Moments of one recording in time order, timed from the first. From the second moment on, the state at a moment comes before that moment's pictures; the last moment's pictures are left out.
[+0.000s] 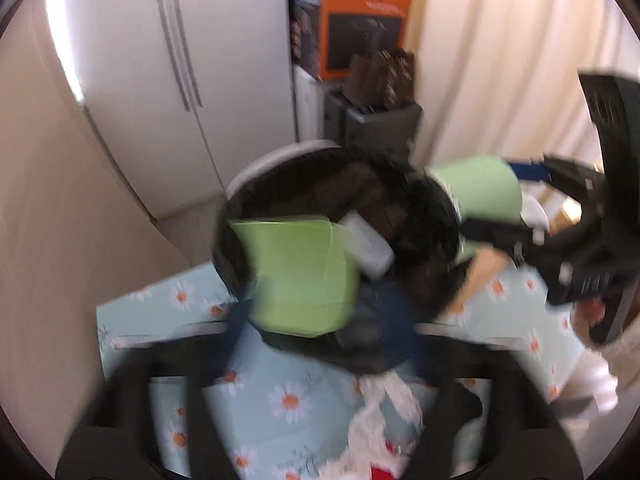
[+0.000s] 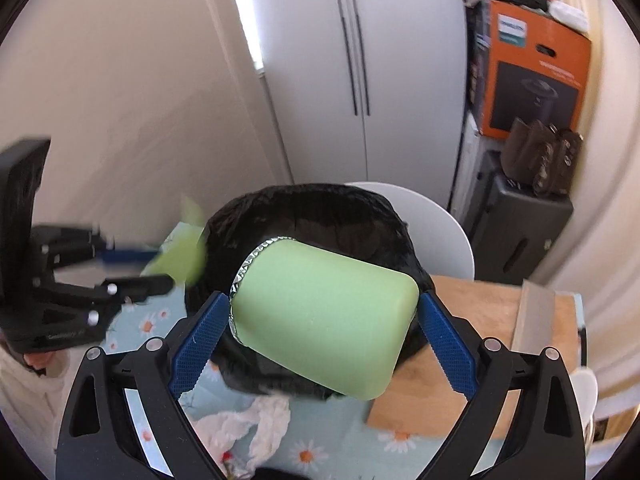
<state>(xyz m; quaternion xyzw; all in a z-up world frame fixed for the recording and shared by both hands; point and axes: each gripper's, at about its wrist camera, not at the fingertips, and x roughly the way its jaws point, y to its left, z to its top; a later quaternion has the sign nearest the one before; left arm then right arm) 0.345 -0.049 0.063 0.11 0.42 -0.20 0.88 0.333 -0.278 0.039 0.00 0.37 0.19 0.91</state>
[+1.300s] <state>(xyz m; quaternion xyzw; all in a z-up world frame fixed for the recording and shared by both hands) 0.211 0.025 0.033 0.02 0.47 -0.06 0.88 0.239 -0.268 0.018 -0.04 0.39 0.22 0.89</state>
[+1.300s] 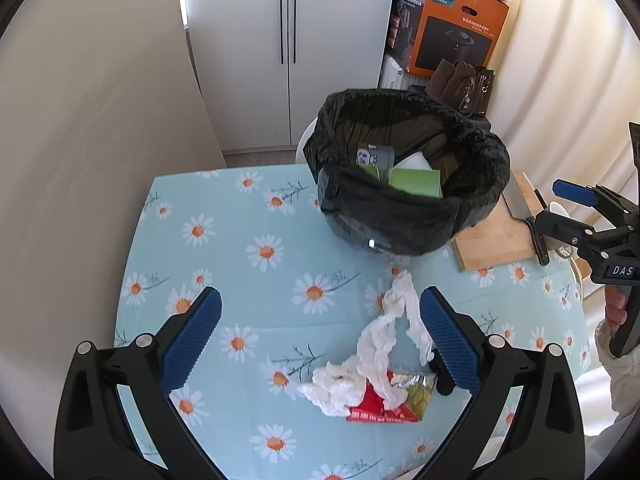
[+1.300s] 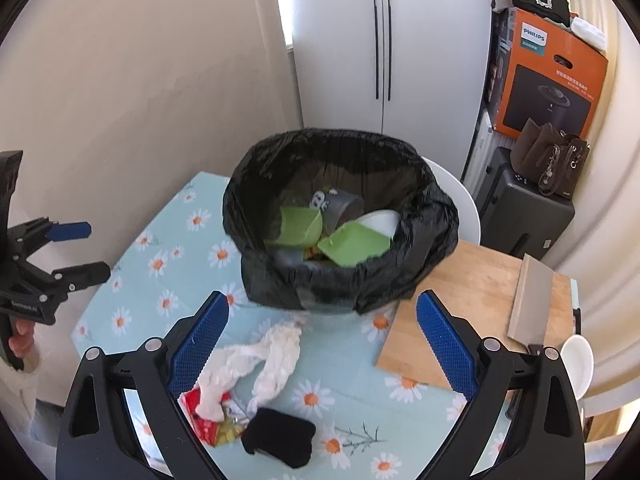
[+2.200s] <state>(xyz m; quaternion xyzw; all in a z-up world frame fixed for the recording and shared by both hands) 0.167 0.040 -0.059 -0.05 0.51 -0.02 0.86 0.209 -0.280 -0.062 -0.05 0.48 0.23 0.84</state>
